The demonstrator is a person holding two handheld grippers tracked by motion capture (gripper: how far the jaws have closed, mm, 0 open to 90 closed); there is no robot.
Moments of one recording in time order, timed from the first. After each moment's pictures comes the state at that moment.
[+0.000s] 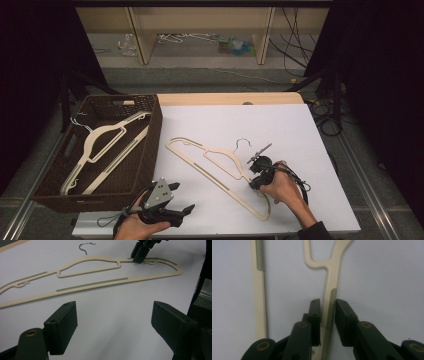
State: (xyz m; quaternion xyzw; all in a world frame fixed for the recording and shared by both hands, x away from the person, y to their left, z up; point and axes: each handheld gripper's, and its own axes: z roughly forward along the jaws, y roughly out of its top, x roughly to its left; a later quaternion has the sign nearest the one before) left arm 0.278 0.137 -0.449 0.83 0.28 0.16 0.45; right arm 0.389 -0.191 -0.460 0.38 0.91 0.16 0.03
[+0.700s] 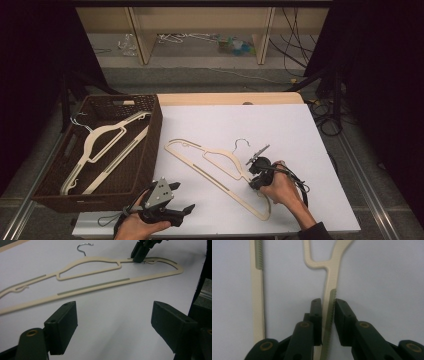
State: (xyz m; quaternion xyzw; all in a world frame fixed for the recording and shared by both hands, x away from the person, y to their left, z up) left arm 0.280 0.134 -0.450 0.83 0.28 0.15 0.46; right arm 0.386 -0.188 -0.459 0.36 0.92 0.16 0.05
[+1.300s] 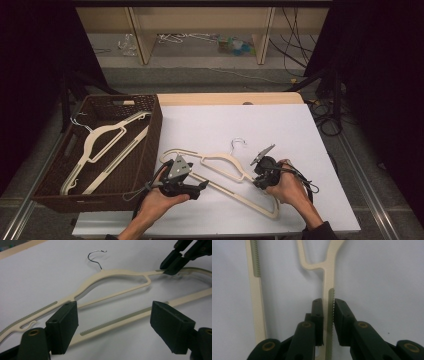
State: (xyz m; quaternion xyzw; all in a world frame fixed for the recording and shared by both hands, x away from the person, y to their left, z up) left arm 0.345 0.094 -0.449 0.83 0.31 0.16 0.44; right arm 0.380 -0.201 -0.446 0.33 0.93 0.17 0.07
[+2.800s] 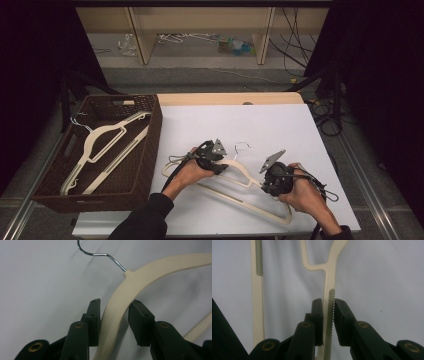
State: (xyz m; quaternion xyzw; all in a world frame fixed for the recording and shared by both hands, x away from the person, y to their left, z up) left arm 0.433 0.018 -0.476 0.91 0.20 0.12 0.34; right arm 0.352 -0.218 -0.423 0.28 0.94 0.17 0.08
